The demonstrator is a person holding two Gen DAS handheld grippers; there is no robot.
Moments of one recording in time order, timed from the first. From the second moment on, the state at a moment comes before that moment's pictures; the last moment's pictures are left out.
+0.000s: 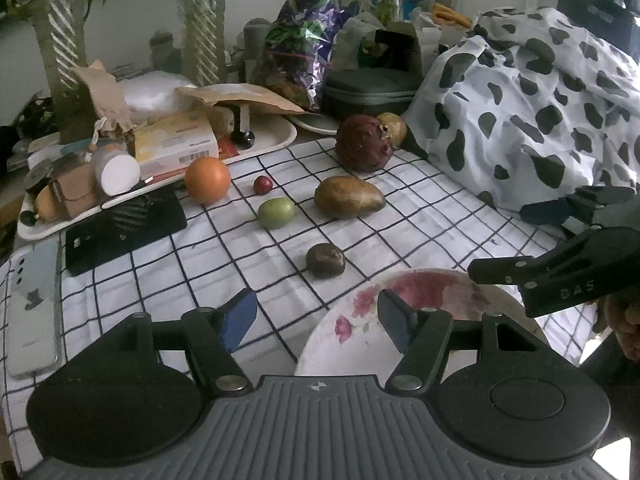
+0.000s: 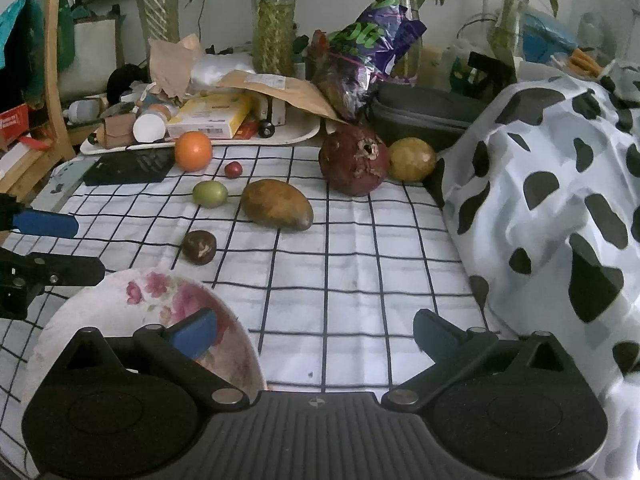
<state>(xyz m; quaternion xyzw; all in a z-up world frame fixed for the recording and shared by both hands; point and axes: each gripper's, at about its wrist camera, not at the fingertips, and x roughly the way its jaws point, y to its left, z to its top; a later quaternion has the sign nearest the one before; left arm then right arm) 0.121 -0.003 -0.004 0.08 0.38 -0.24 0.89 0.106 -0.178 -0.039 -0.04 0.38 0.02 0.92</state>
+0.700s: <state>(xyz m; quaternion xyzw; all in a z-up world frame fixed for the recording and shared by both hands) 0.187 -0.030 -0.028 0.11 0.42 -0.29 0.85 0.176 -0.185 -0.048 -0.06 0.39 0.01 0.92</state>
